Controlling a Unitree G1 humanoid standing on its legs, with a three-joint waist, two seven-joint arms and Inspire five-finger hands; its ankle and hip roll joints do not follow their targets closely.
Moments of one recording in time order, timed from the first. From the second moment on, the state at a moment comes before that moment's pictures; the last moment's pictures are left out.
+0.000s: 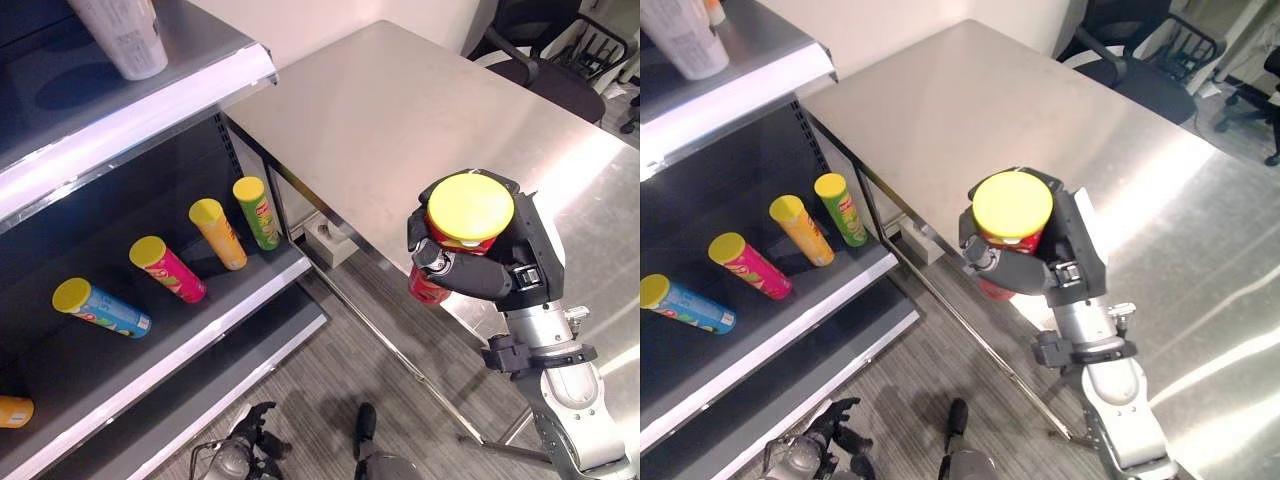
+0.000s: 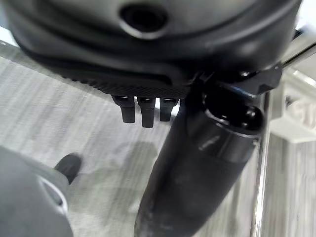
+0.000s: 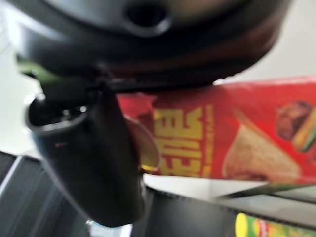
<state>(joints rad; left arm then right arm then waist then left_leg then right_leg) -0.09 0.16 -0.35 1.13 0.16 -0.10 0.12 0.13 -0.58 -0.04 -0.51 0.37 -0.22 -0.05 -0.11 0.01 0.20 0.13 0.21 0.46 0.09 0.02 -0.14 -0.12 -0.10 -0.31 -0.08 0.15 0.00</state>
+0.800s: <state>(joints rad) 0.04 0.37 -0.34 1.13 0.28 -0.09 0.14 0.28 -0.43 0.05 -0.37 0.26 -0.18 -0.05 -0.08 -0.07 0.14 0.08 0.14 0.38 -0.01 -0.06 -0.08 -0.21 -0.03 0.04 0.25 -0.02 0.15</state>
